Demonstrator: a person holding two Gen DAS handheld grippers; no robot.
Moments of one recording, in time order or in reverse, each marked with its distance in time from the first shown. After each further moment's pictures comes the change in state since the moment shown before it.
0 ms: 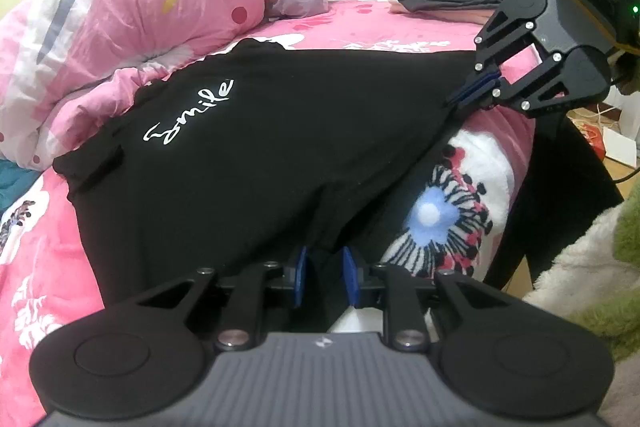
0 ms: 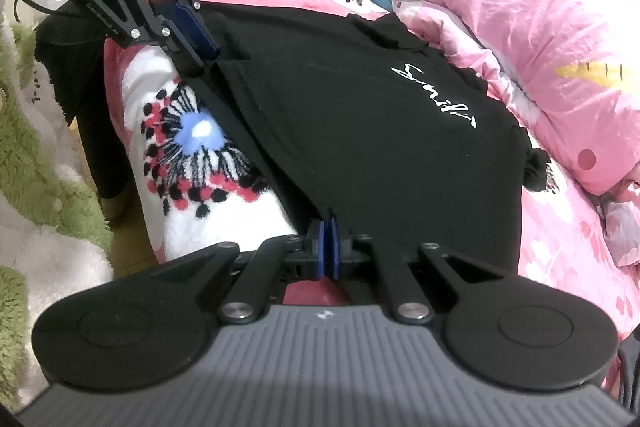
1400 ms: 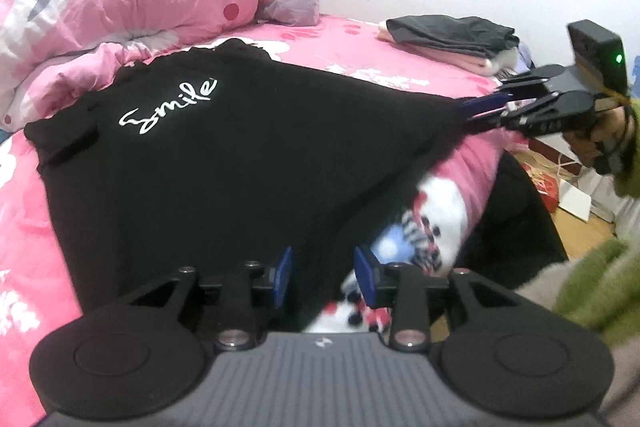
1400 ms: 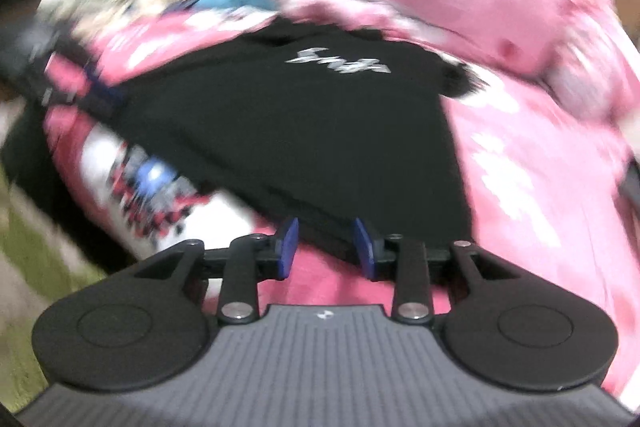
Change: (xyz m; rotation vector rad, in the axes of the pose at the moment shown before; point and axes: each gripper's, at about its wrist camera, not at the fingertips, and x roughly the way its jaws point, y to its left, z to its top) left arm -0.004 0.023 0.019 -0.168 -0.025 -0.170; right arm -0.051 -0.035 -0.042 0.542 -0.038 -0.139
